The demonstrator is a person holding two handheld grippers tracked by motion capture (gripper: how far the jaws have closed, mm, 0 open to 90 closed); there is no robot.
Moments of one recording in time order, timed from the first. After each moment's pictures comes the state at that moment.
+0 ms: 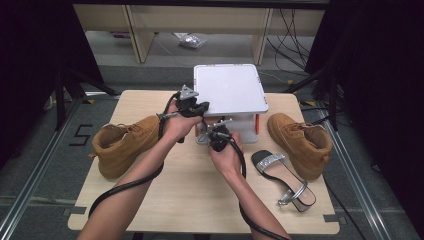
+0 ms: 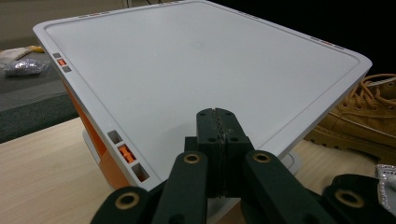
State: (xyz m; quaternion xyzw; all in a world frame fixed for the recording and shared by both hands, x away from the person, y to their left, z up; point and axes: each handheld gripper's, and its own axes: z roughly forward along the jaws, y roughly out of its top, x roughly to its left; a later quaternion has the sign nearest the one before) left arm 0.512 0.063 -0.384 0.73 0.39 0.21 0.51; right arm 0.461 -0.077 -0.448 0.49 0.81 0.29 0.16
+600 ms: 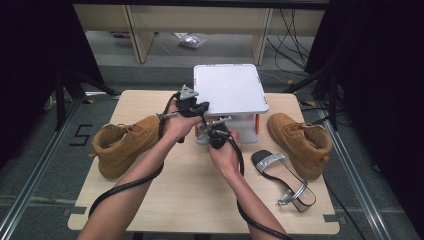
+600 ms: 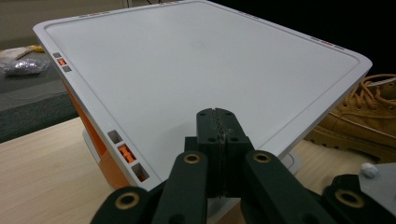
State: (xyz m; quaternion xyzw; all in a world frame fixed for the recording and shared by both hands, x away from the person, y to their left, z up) left arm 0.512 0.063 -0.384 0.73 0.39 0.21 0.51; right arm 0.470 -0.074 -0.450 0.49 0.80 0.29 0.16
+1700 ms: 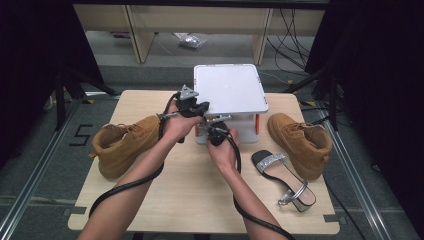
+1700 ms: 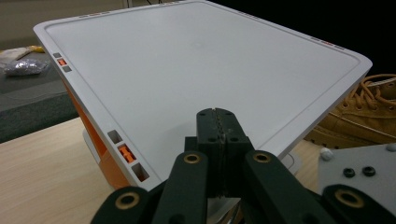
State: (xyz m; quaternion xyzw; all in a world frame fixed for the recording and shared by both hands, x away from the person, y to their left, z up) left arm 0.511 0.063 -0.384 0.73 0.40 0.21 0.51; right arm 0.487 -0.071 -0.461 0.50 0.79 0.31 0.18
